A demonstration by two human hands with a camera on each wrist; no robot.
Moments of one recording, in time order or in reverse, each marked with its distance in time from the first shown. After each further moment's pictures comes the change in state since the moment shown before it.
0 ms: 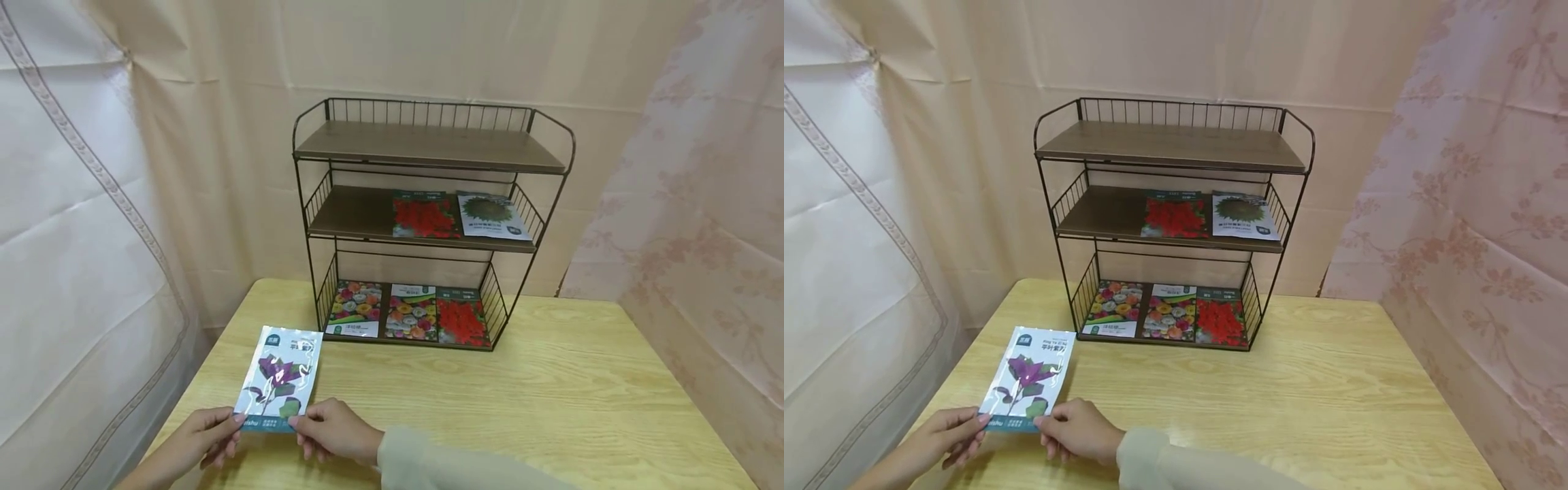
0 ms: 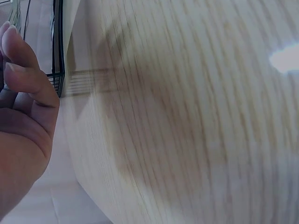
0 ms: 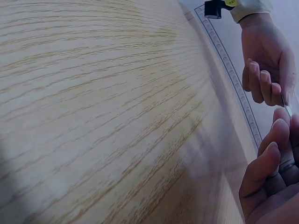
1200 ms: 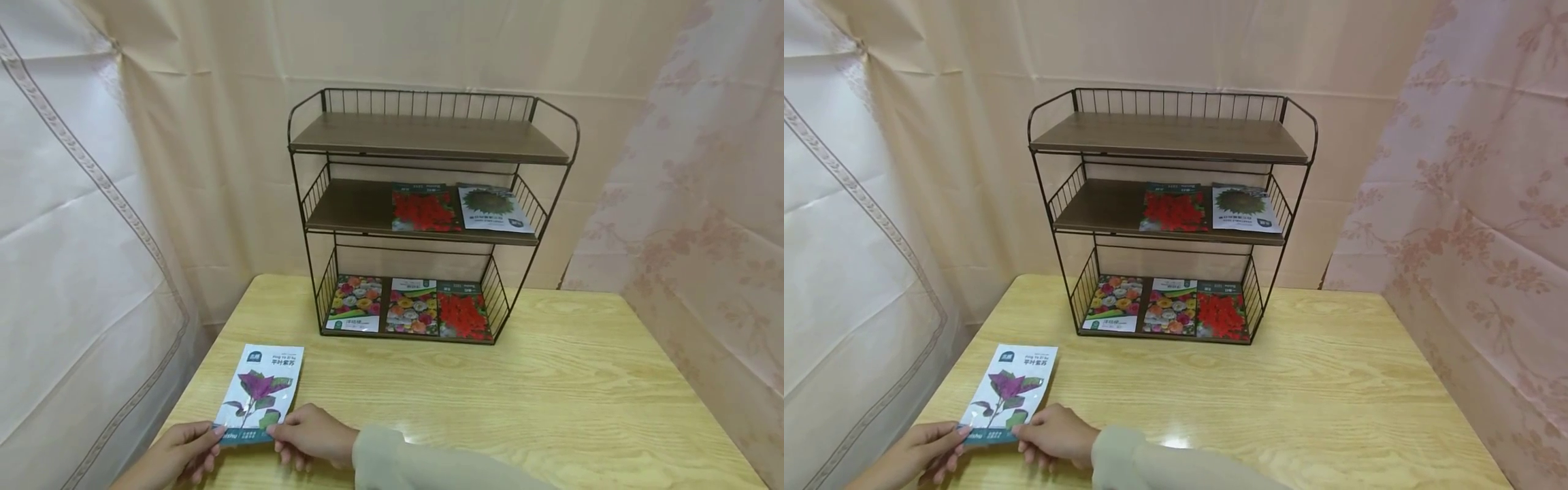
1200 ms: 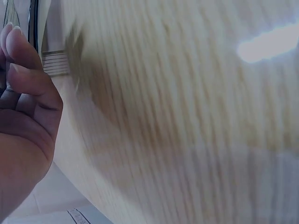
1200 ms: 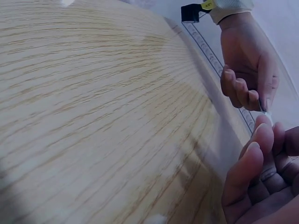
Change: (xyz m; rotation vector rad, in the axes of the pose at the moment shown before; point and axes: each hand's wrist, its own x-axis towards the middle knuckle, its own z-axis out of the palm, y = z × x) left_hand -0.021 -0.023 -0.012 -0.208 0.073 -0.251; right_hand 0.021 0.005 0.031 0.037 -0.011 0.118
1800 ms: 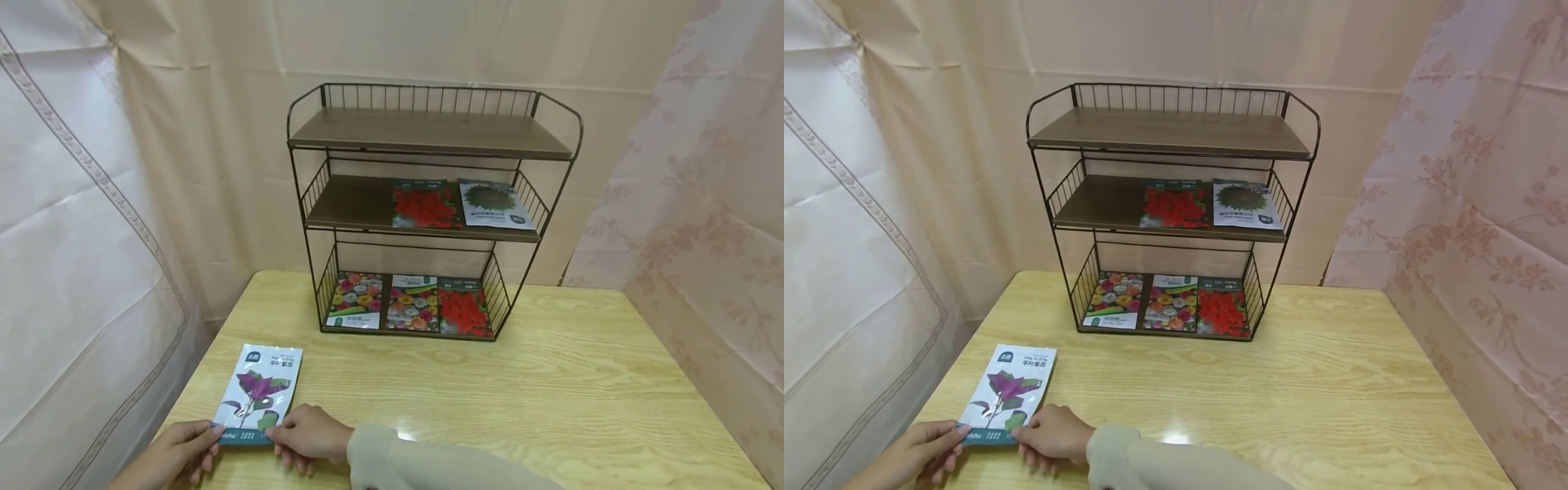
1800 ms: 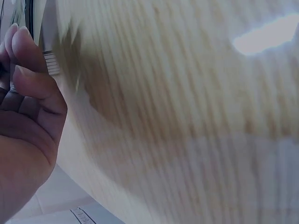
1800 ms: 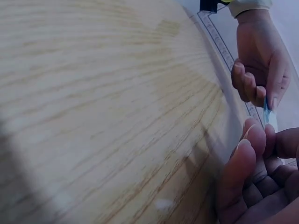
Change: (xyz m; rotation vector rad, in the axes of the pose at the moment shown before) left_hand -0.001 -0.005 -0.003 0.067 0.000 -0.023; right_hand 0.004 0.001 0.007 -0.156 0.021 0.023
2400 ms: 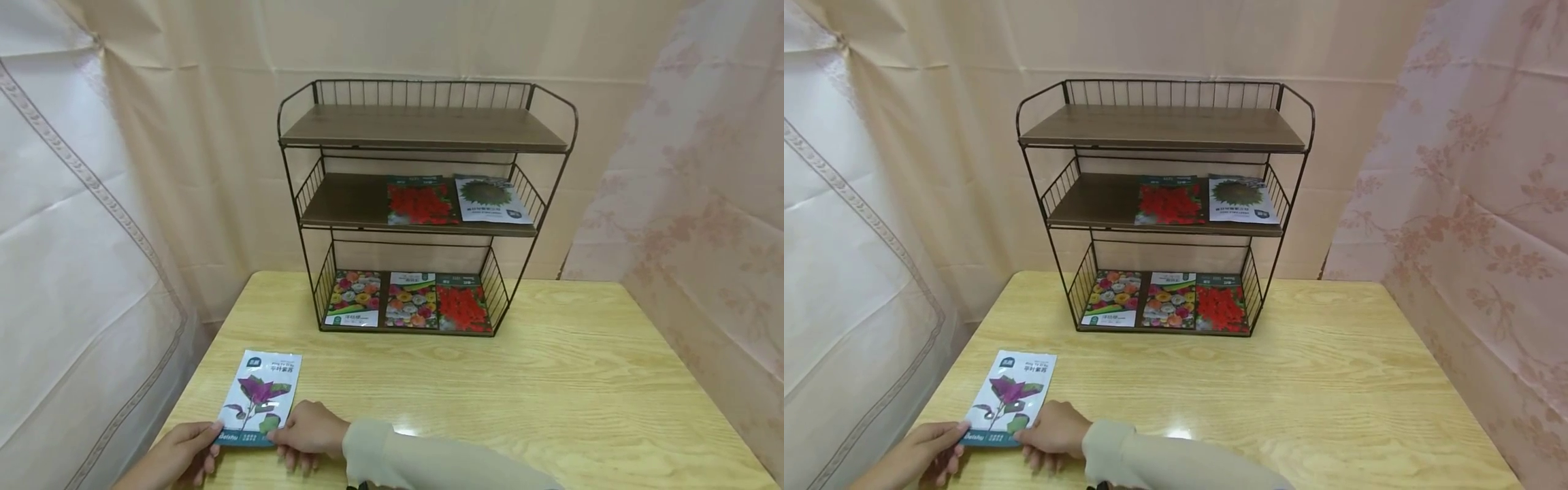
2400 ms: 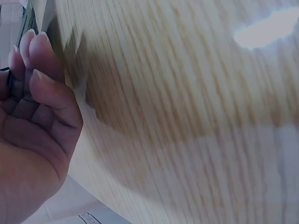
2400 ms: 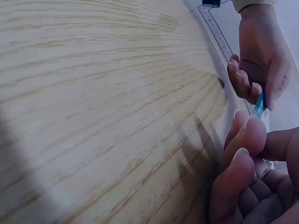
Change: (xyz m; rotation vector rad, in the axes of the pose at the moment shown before) left_hand 0.004 0.007 0.005 -0.090 0.023 -0.085; right_hand 0.005 -0.005 -0.004 -0.044 0.015 0.095
